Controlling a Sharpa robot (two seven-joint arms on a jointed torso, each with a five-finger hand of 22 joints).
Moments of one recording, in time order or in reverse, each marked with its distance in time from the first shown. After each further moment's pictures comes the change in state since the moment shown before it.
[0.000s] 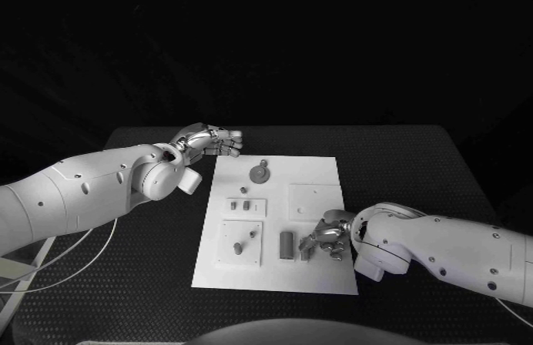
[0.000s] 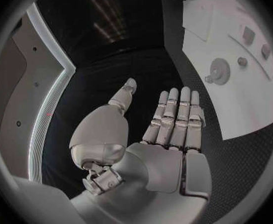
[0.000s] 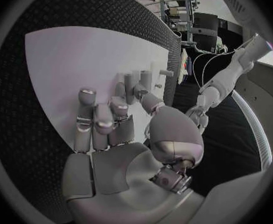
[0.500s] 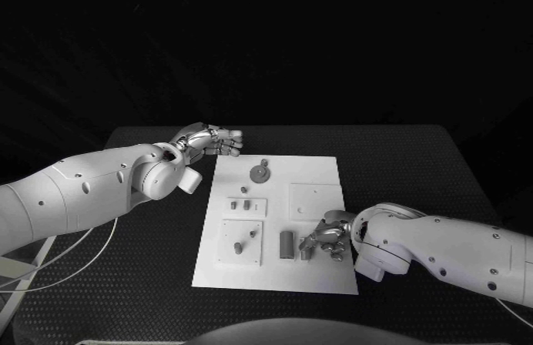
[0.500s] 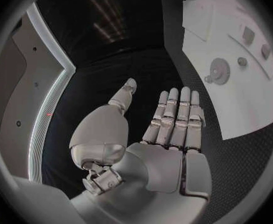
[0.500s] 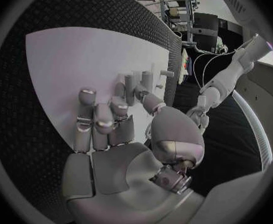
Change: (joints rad) left arm 0.000 0.000 0.000 0.000 0.000 0.000 -0.001; left_hand 0.000 0.000 0.000 0.000 0.000 0.000 0.000 0.000 0.000 0.000 0.000 0.000 -0.001 0.000 0.000 0.000 0.001 0.000 0.000 0.000 0.000 0.000; right arm -0.002 0.001 -0.001 -0.002 0.001 0.004 0.000; right_hand -0.063 -0.063 0.011 0.028 0.005 -0.001 0.001 -0.003 -0.015 -0.004 0.004 -0.004 -0.003 -0.001 0.001 -0.004 -0.002 0.000 0.000 0.000 -0.004 0.000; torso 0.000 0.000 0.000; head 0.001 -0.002
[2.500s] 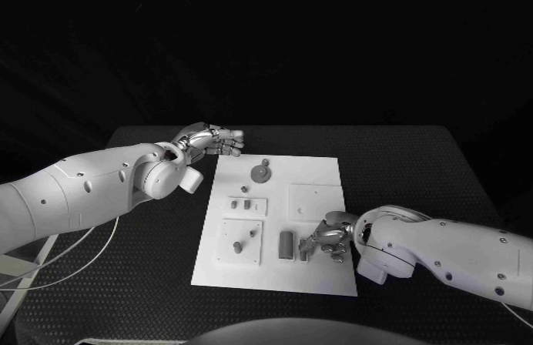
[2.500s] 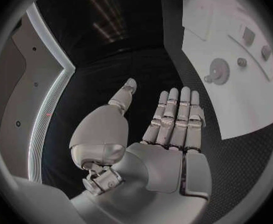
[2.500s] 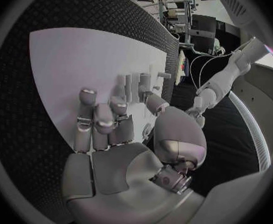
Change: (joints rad) left arm 0.000 -0.001 0.000 -0.001 0.000 0.000 -0.003; left_hand 0.000 0.000 0.000 0.000 0.000 0.000 0.000 0.000 0.000 0.000 0.000 0.000 -0.001 0.000 0.000 0.000 0.002 0.000 0.000 0.000 0.000 0.000; right arm -0.003 -0.018 0.000 0.019 -0.011 -0.001 0.034; right_hand -0.034 -0.044 0.027 0.049 0.000 -0.028 0.023 0.000 -0.005 -0.002 0.001 0.000 -0.002 -0.007 0.006 0.000 0.000 0.005 -0.002 0.002 -0.004 0.000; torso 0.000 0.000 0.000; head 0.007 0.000
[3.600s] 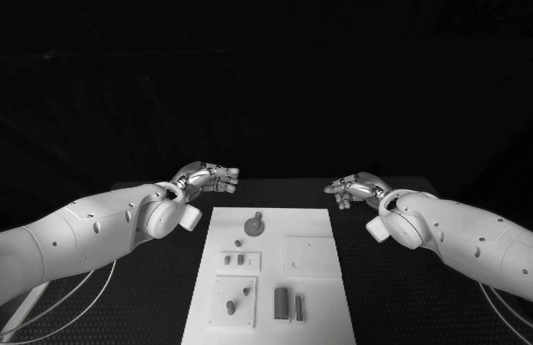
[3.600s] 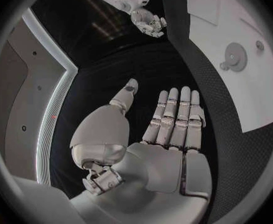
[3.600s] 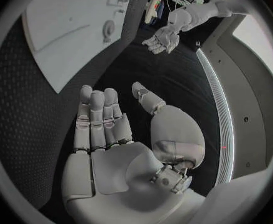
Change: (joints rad) left arm 0.026 0.059 0.000 -0.111 0.017 -0.018 0.017; left_hand 0.013 0.013 0.003 -0.003 0.000 0.013 -0.013 0.000 0.003 0.004 0.004 0.000 -0.009 0.019 0.003 -0.013 0.010 0.000 0.006 -0.005 0.000 0.002; right arm 0.062 0.136 0.170 -0.590 0.297 -0.022 0.600; right_hand 0.058 0.053 0.023 -0.072 -0.009 -0.140 0.080 -0.044 0.004 -0.232 0.064 -0.292 -0.214 -0.292 0.080 -0.264 -0.095 -0.019 -0.310 0.097 -0.211 -0.037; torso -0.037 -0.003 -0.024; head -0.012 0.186
